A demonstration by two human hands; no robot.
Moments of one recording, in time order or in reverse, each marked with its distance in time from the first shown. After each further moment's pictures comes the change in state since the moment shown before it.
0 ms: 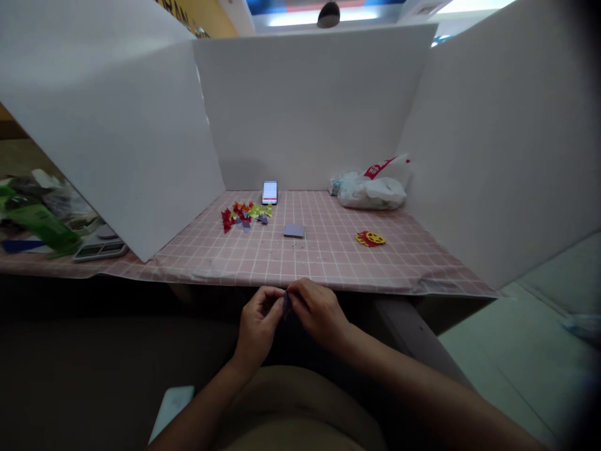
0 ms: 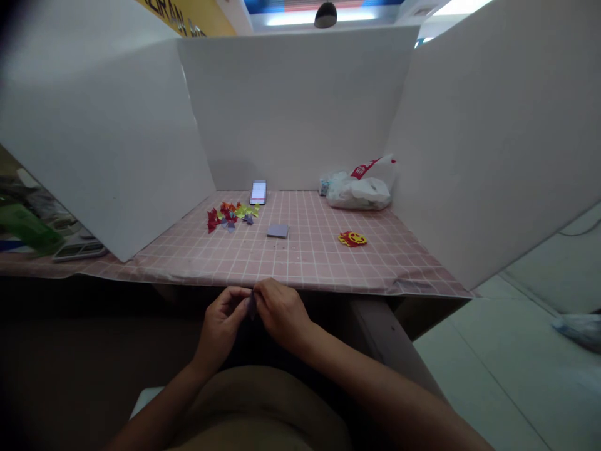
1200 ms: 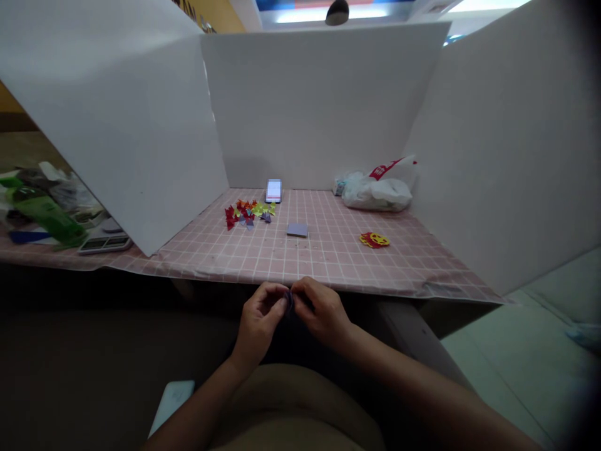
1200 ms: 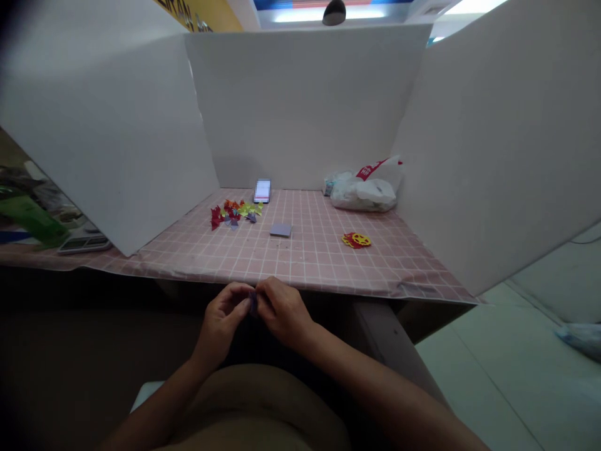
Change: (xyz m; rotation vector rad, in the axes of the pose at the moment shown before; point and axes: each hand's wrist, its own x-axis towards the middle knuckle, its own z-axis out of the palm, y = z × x) left_hand -0.001 -0.003 -0.005 -0.093 -0.054 0.024; right_hand 0.000 0.003 0.001 0.122 0.052 -0.072
